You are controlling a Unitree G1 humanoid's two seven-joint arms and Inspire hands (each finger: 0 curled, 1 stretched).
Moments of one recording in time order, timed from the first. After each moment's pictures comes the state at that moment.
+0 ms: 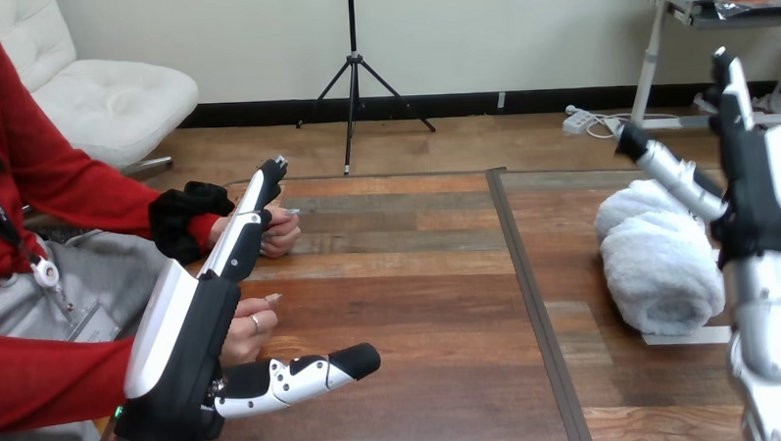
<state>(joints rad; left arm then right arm) 0.23 0.27 0.02 0.00 0.32 -0.76 0.04 -0.39 -0.34 -0.18 0.62 -0.19 -0.42 -0.18</state>
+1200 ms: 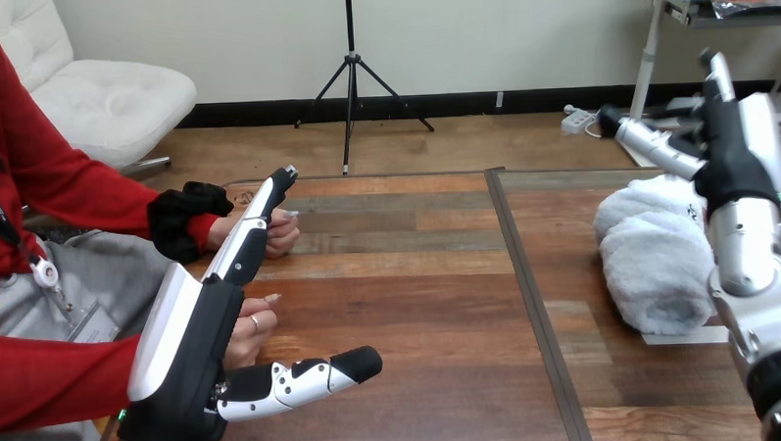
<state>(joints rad) 0.23 0.27 0.01 0.00 0.32 -0.75 0.04 -0.72 -0.40 -0.07 1.04 -0.30 -0.20 -0.24</state>
